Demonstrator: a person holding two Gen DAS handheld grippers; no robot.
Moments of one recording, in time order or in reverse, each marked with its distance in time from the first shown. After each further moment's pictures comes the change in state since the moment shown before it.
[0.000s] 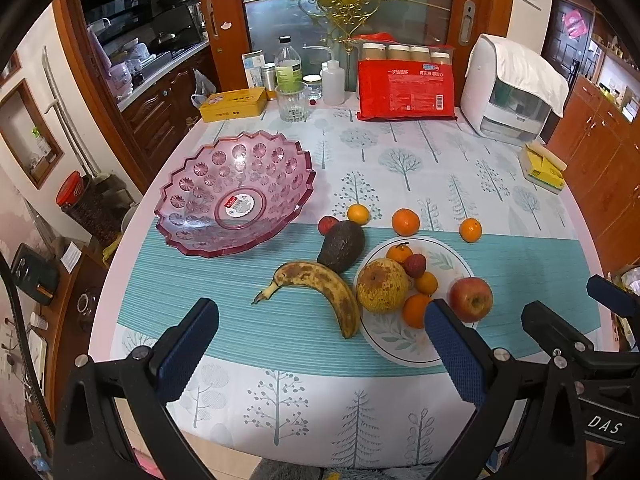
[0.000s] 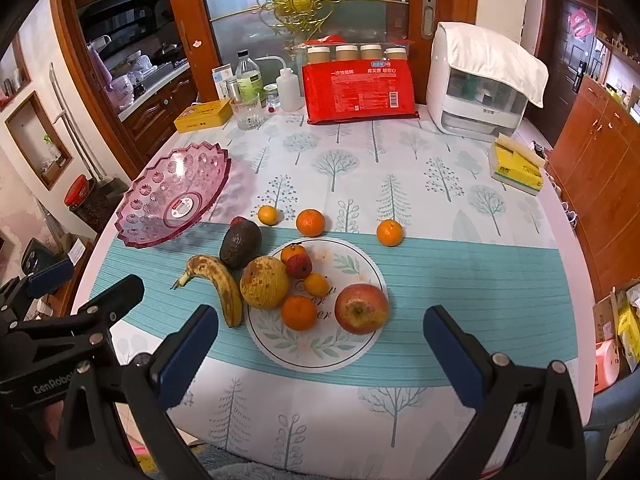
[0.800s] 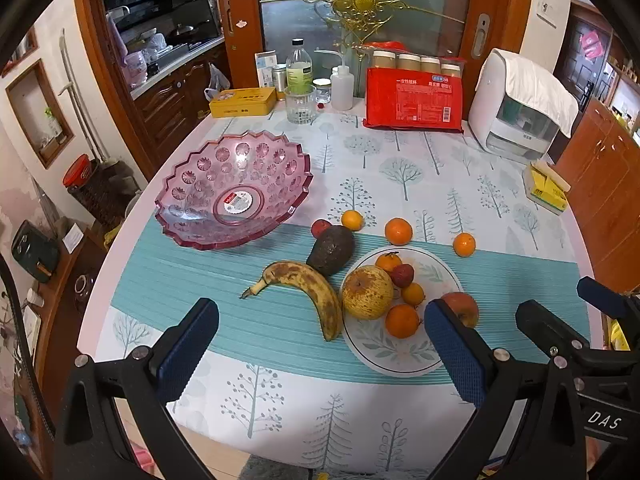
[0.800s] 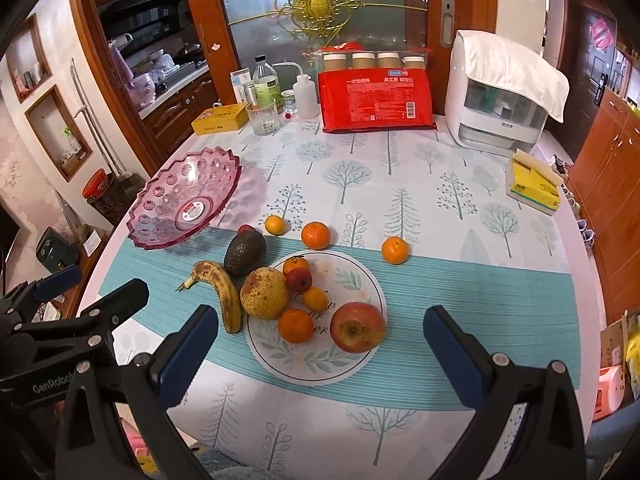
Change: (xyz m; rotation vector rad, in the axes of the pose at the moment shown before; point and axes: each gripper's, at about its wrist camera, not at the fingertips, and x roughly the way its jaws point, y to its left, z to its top) left arm -0.004 -0.024 0.009 -0.080 -0.001 0.026; right arm 0.002 -0.024 0.014 -0.053 -0.011 0.092
